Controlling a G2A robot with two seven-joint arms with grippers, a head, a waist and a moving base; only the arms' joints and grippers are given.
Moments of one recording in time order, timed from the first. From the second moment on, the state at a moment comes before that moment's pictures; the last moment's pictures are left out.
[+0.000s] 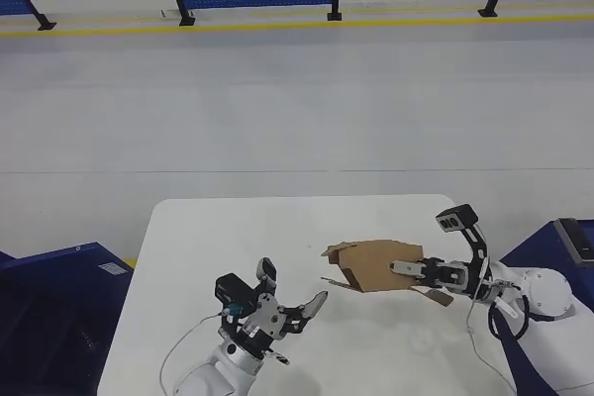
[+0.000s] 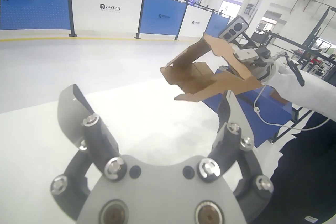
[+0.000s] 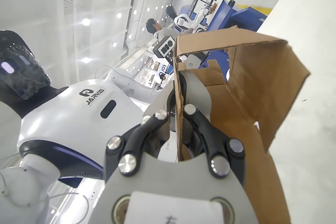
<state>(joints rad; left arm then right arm) 1.70 -1.21 -1.05 -2.04 1.15 -0.12 0.13 -1.39 -0.80 1.38 -1.67 0.76 -0.48 1.19</state>
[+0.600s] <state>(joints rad) 1.63 -1.22 -1.01 -1.99 1.16 -0.09 0.11 -1.43 -0.81 1.40 -1.70 0.79 -0.45 1.24</state>
